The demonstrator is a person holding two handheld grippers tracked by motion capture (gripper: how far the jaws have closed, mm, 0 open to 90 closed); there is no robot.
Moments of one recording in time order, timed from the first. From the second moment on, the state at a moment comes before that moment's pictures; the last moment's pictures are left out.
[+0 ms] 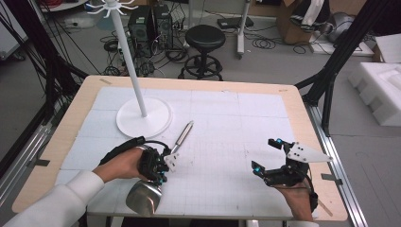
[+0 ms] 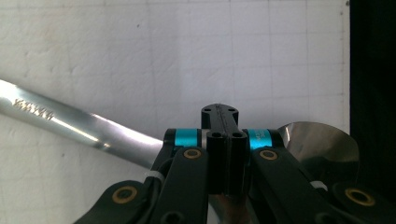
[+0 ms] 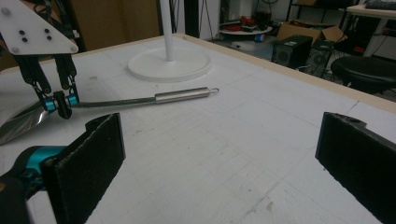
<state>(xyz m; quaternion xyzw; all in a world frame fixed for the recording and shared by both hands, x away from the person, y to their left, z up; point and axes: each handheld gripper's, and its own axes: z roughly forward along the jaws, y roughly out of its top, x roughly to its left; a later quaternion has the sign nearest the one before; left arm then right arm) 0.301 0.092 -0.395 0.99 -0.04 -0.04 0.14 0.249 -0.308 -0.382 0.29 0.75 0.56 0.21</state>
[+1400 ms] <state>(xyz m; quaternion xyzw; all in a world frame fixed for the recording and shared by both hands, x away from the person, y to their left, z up) 0.304 0.138 -0.395 0.99 -0.02 -0.04 0.10 0.250 -0.305 -0.383 0.29 0.75 0.56 0.20</state>
